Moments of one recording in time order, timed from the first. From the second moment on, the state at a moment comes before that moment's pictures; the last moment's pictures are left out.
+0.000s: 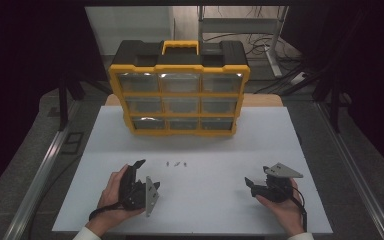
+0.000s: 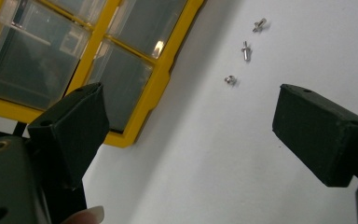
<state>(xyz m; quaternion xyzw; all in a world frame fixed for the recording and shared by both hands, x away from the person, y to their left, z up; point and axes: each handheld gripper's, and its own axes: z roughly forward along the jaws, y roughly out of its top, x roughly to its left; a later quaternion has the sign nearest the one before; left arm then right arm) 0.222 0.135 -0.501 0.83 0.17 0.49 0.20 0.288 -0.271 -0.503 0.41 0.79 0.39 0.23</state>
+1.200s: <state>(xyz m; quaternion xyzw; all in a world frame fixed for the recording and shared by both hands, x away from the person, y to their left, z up) 0.225 0.117 -0.502 0.82 0.14 0.52 0.20 0.288 -0.271 -0.503 0.41 0.79 0.38 0.24</state>
